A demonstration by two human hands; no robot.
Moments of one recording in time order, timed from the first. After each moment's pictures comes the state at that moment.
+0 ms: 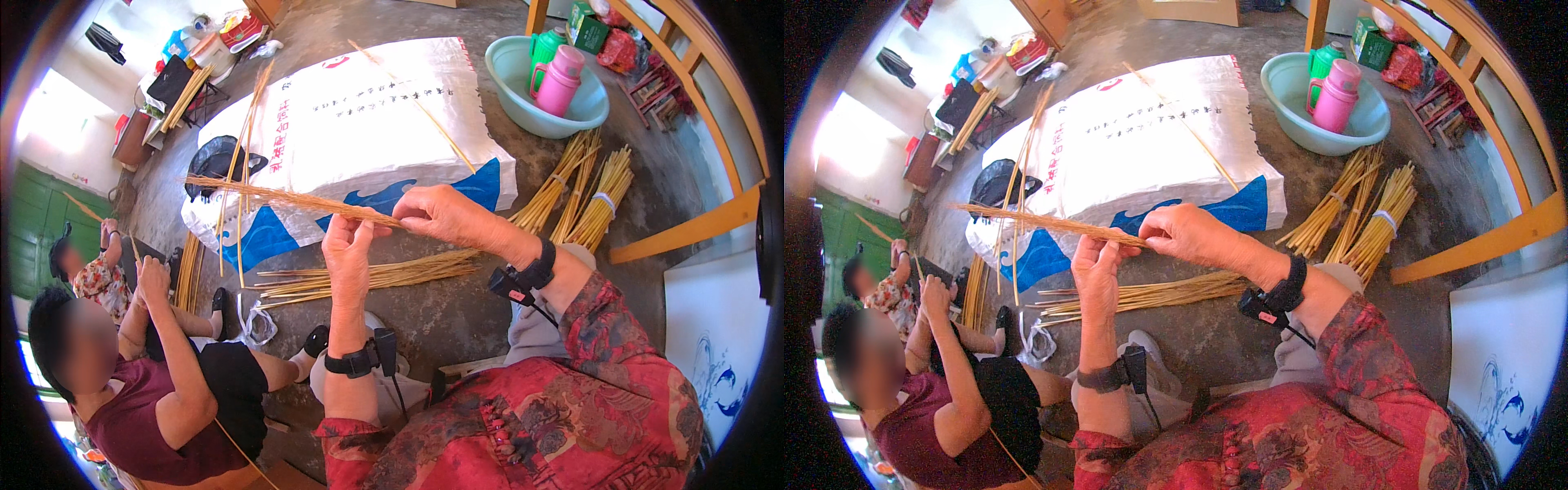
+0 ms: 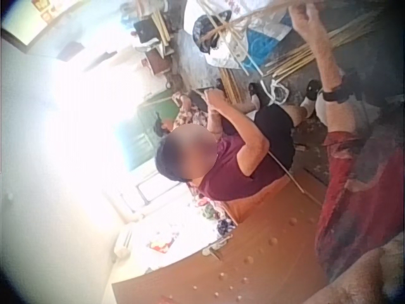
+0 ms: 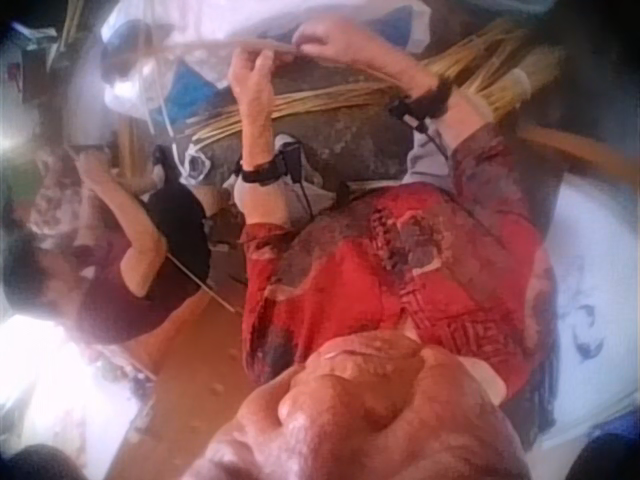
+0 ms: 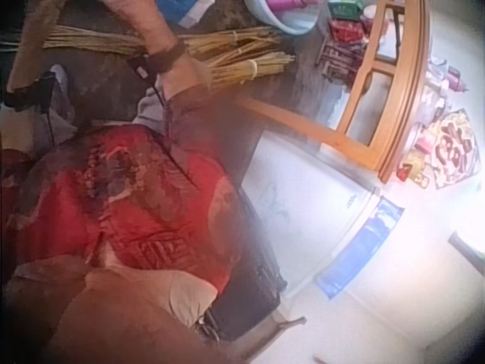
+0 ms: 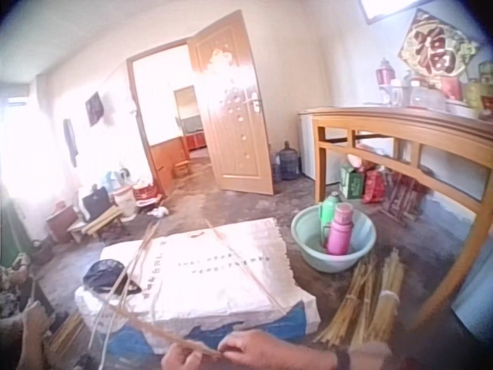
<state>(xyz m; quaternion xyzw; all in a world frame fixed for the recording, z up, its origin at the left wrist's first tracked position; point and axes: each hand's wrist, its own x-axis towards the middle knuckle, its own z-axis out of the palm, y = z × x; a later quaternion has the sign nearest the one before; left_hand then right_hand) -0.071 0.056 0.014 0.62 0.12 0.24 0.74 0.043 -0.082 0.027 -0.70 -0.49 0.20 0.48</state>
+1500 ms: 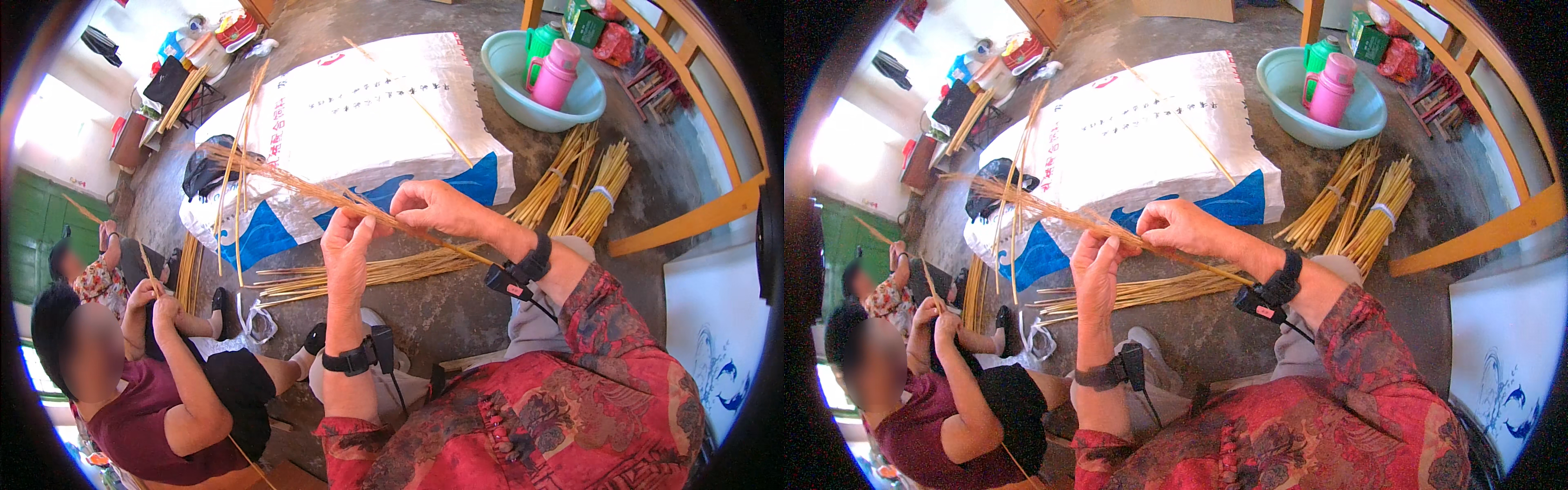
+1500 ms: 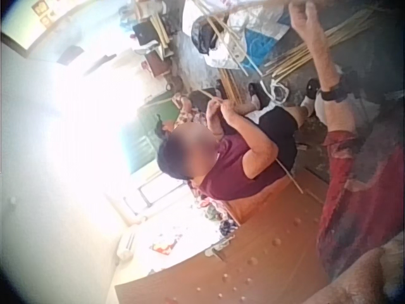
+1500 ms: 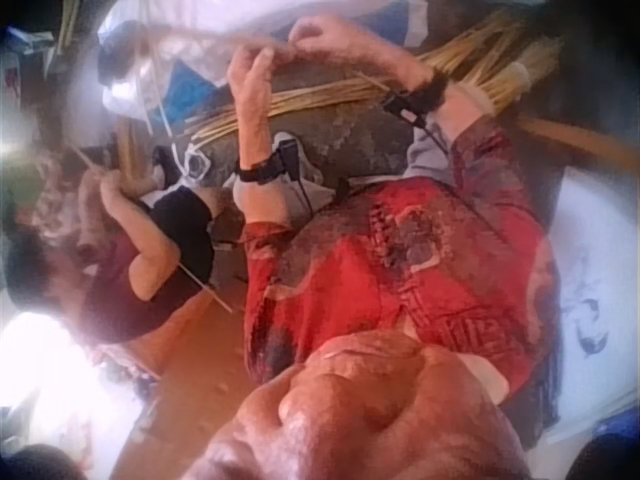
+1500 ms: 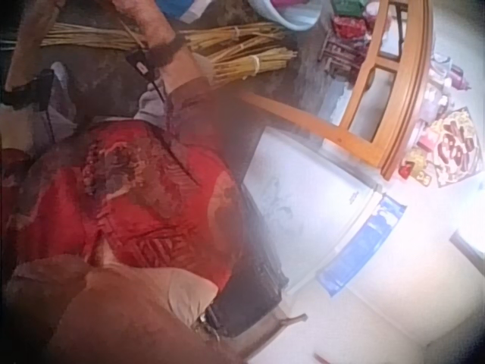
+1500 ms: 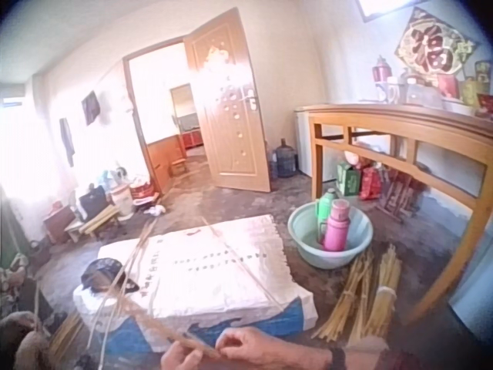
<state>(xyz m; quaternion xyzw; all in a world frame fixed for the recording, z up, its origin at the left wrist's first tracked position) -0.074 0.059 0.011 0.61 0.09 0.20 0.76 0.041 -0.081 0.020 -0.63 -0.36 0.37 0.59</state>
